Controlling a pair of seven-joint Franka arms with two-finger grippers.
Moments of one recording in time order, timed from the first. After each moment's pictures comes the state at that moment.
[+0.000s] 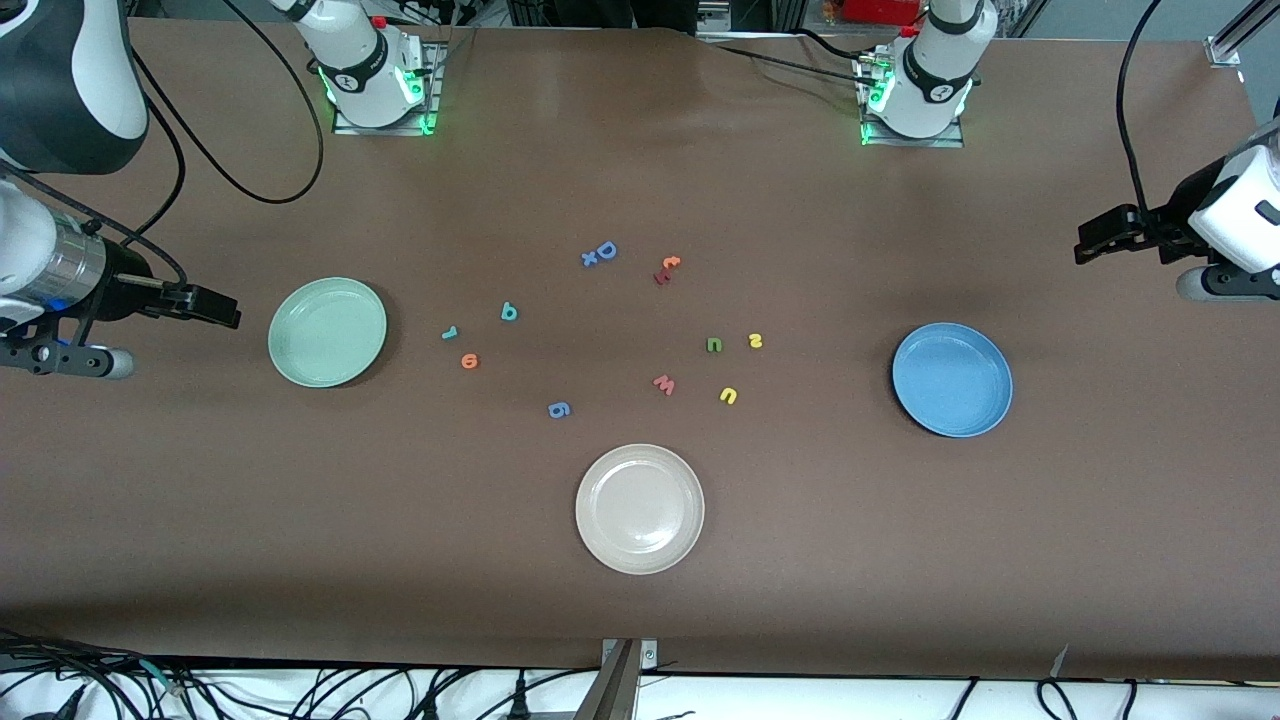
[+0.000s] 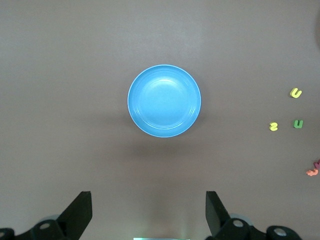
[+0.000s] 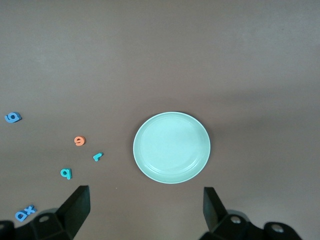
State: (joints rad) left arm -0.02 0.06 0.04 -1.59 0.00 1.50 -0.01; right arm -0.05 0.24 0.11 -1.48 -0.03 1.60 0.19
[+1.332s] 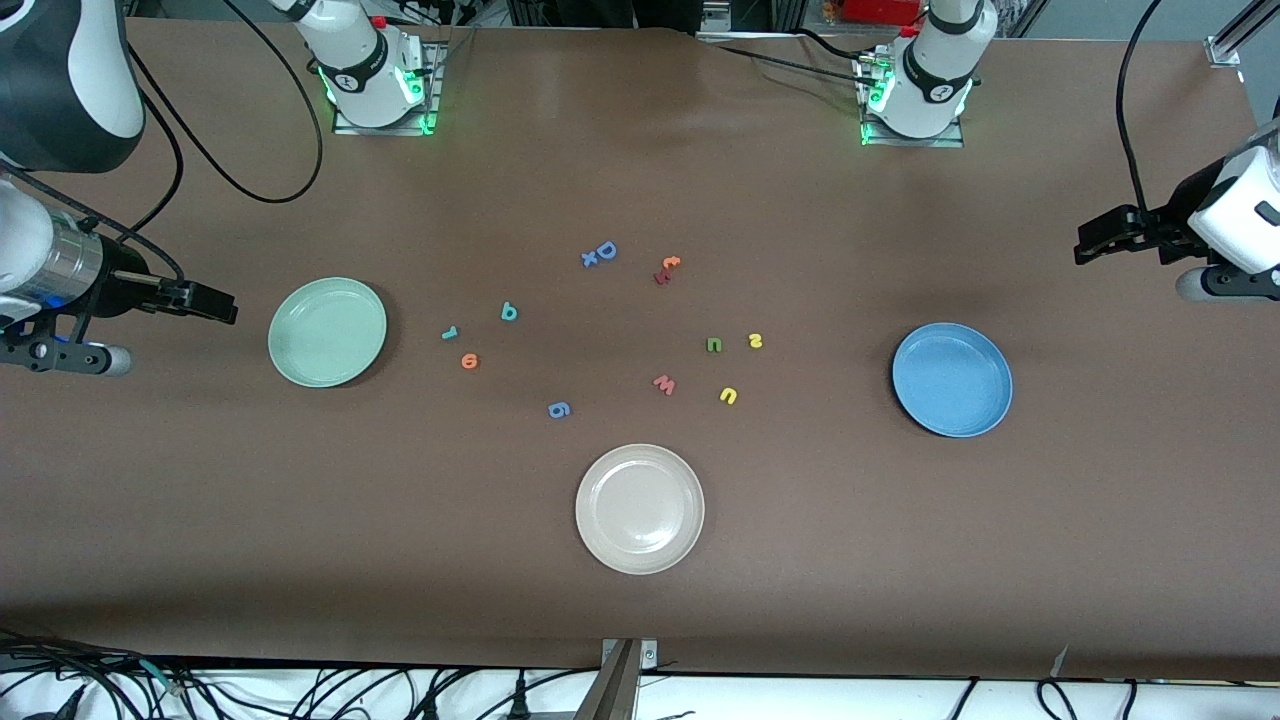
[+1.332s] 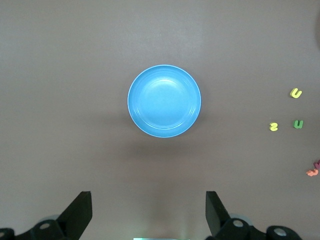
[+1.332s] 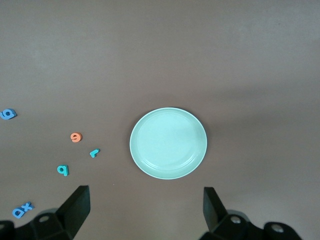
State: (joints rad) left arm -0.02 0.06 0.04 -1.59 0.00 1.50 -0.01; right arm -0.05 0.24 0.10 -1.48 -0.03 1.58 0.19
